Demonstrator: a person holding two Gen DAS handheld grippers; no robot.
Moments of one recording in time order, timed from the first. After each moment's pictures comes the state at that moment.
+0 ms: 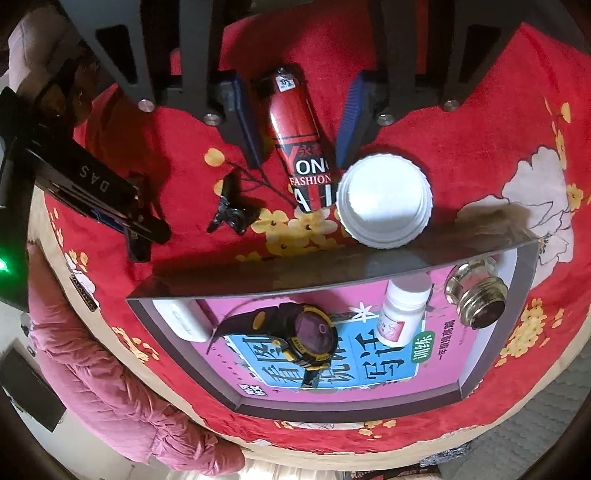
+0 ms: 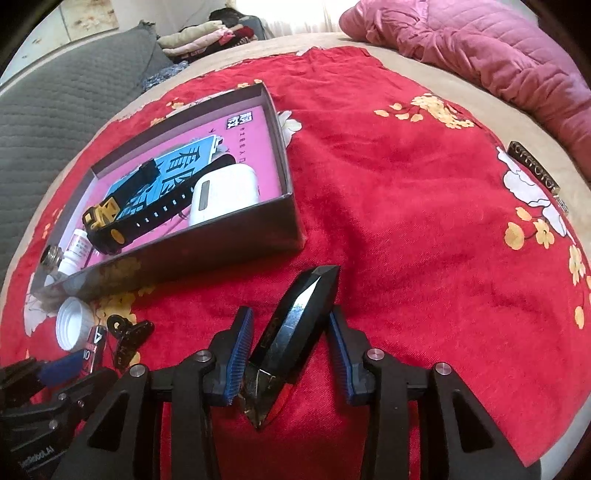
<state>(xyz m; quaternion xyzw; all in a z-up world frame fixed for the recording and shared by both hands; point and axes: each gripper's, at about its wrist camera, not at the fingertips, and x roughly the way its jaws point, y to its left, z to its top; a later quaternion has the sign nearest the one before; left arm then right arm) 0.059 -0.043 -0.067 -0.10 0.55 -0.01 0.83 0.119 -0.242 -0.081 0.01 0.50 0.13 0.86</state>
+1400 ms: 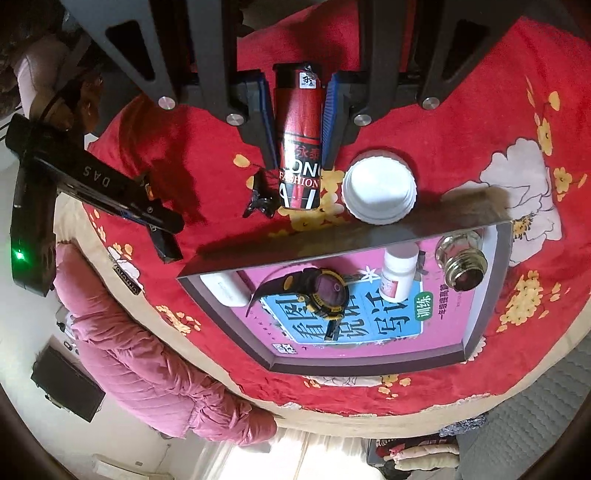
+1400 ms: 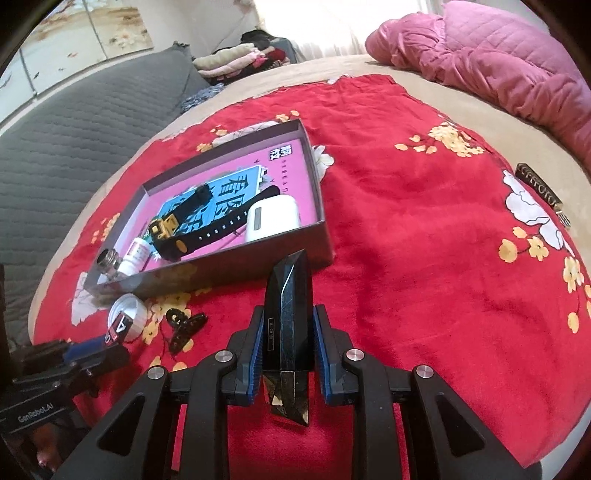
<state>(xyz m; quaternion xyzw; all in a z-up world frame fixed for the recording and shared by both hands) 0.031 -0.030 -0.031 -0.11 0.48 -0.07 0.87 0.092 -0.252 -0.046 0.04 0.46 0.20 0.87</state>
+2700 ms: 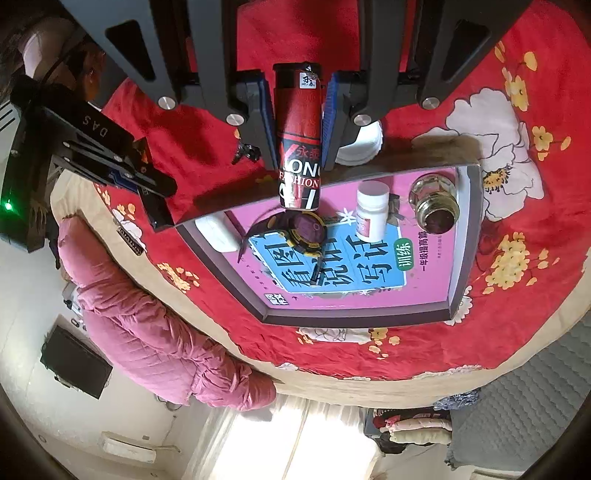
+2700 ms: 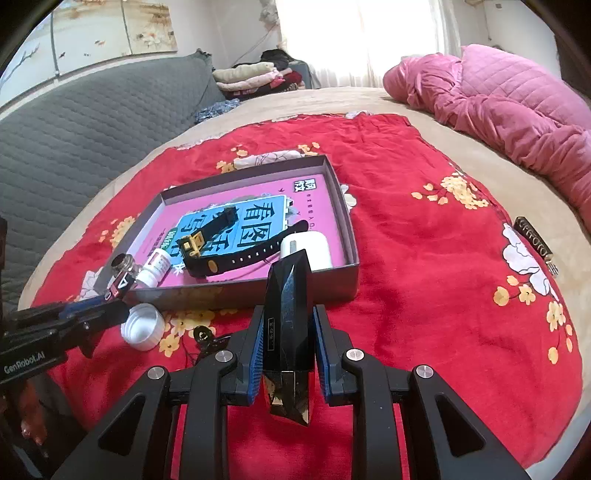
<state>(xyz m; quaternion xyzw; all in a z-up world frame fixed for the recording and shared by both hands) 0.041 -0.003 -0.009 -0.12 0.42 -0.07 0.90 0.079 -0.229 -0.022 -0.01 0.40 0.20 0.89</state>
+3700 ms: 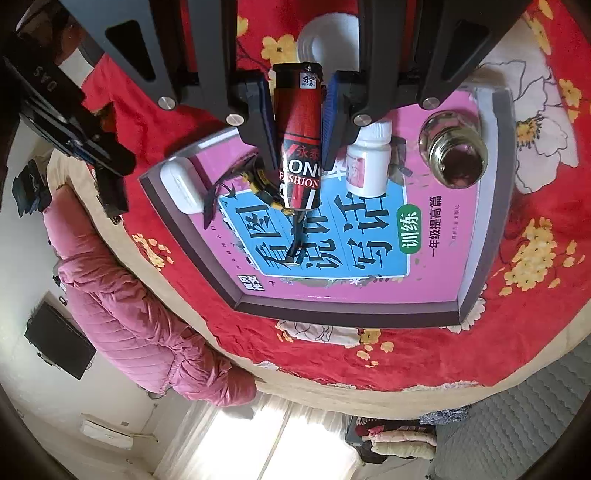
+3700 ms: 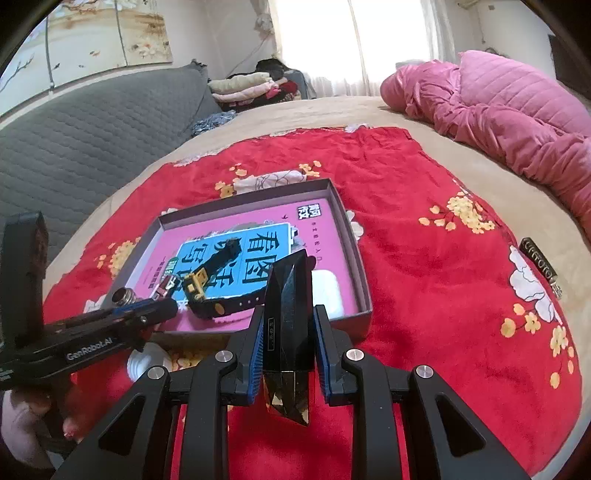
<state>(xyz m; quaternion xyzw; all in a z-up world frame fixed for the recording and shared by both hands) 0.107 0.011 -0.034 -0.16 0.42 -0.05 0.89 0.105 -0.214 -0.005 0.00 0.39 0.19 0.90</state>
